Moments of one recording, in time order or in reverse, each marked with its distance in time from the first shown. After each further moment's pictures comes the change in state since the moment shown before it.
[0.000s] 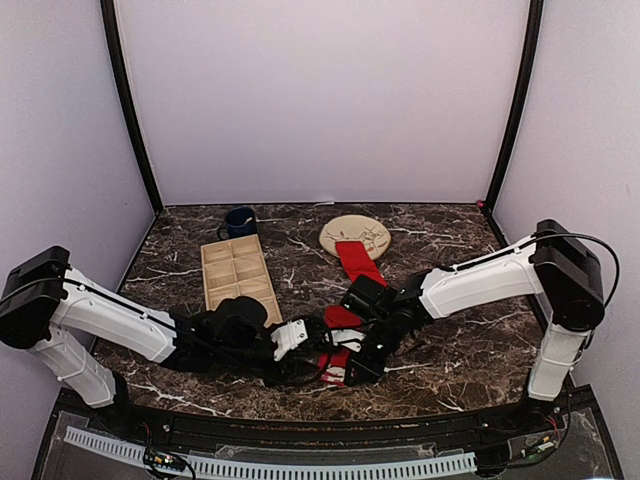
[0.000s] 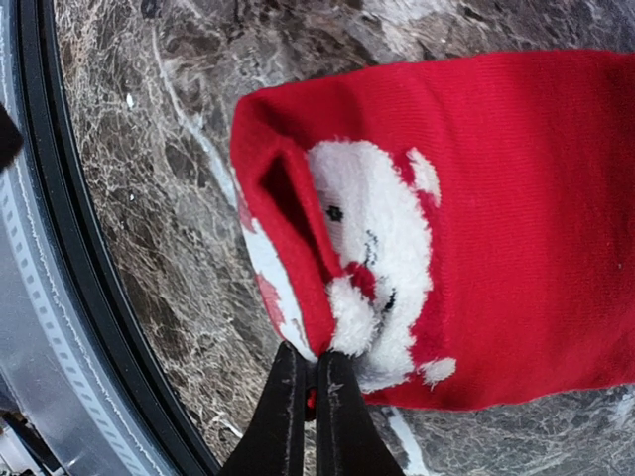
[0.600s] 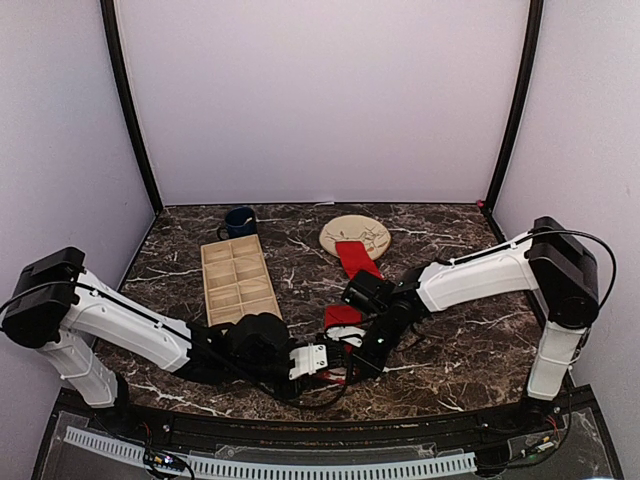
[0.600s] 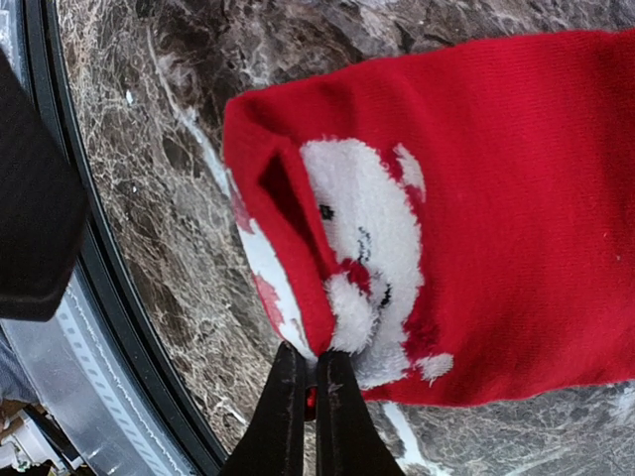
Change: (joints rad) left arm -0.115 0.075 0.077 -0.051 -0.089 0.141; right arm -0.036 0.025 0.038 -0.063 -0.057 -0.003
